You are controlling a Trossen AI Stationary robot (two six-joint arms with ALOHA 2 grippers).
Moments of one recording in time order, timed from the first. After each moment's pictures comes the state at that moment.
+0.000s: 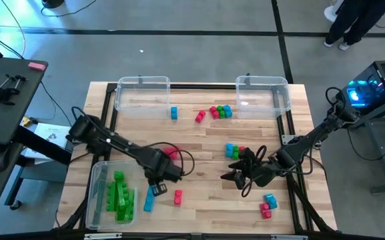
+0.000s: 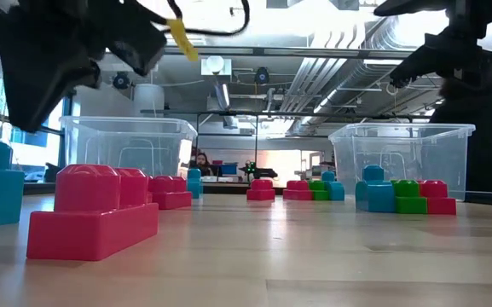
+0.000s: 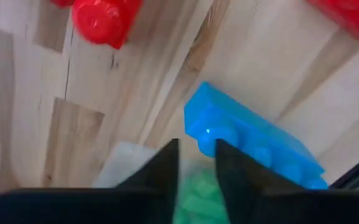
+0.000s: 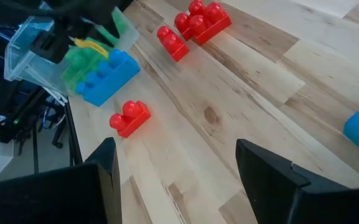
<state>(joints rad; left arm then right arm) -0.38 1.84 1.37 -1.22 0.16 -0.76 0.61 1.27 0.77 -0.26 0.55 1.19</state>
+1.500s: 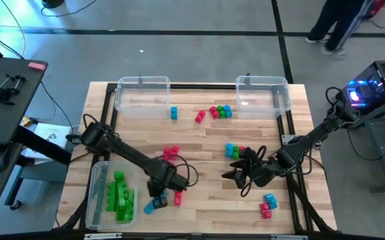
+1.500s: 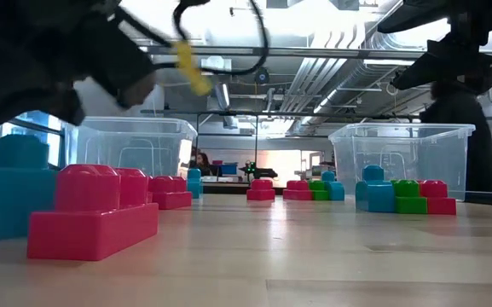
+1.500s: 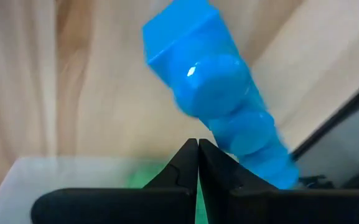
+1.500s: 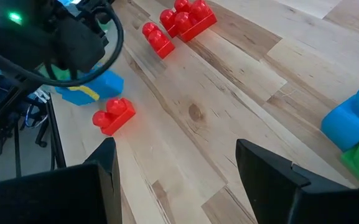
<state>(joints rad) -0.42 1.98 1.40 -1.10 0.41 -0.70 0.61 1.27 0.77 -0.32 0.56 1.20</state>
